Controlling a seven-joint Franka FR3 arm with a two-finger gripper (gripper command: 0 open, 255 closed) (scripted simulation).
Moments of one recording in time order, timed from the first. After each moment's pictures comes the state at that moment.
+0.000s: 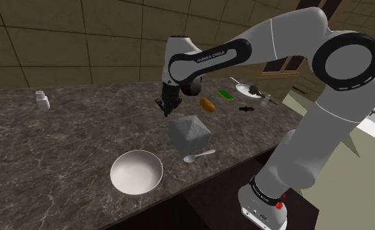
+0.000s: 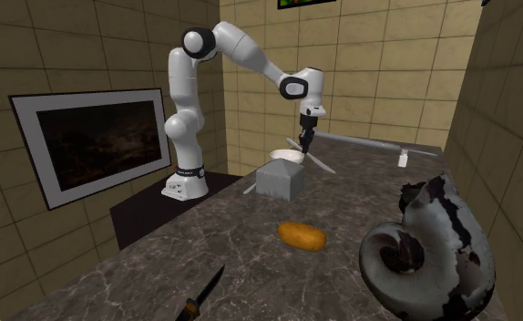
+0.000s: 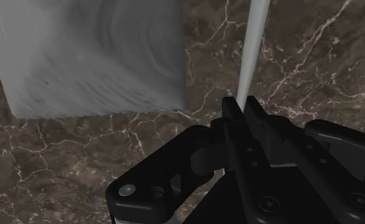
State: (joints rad) arm 0.22 0.04 0.07 -2.16 0.03 2.16 0.49
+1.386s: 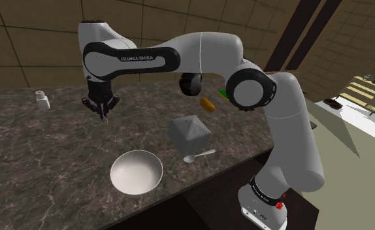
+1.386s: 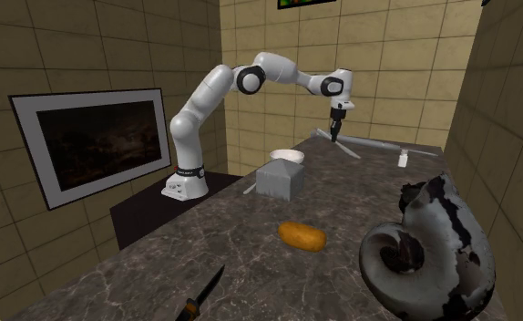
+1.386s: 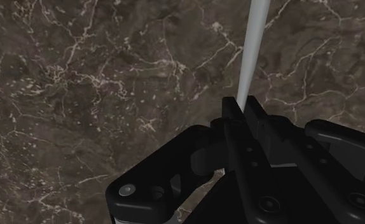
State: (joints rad) arm 0.47 0.72 0.15 -1.15 -0.06 1.83 0.81
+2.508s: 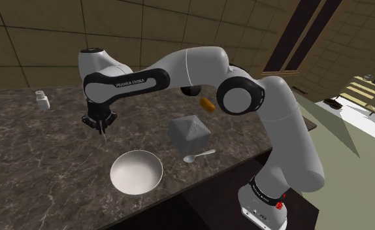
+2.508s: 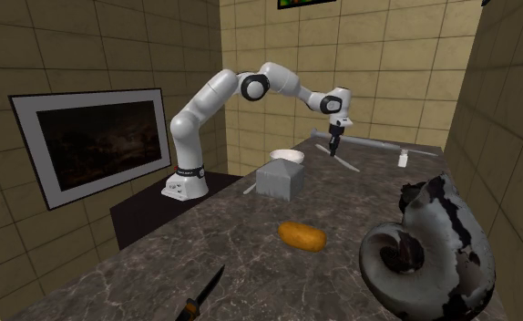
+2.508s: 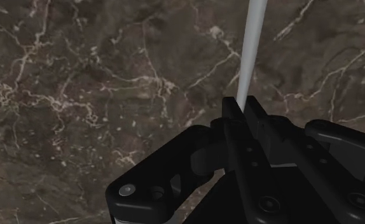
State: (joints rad) arm 0.48 0.82 0.15 -1.20 -0.07 1.98 0.83
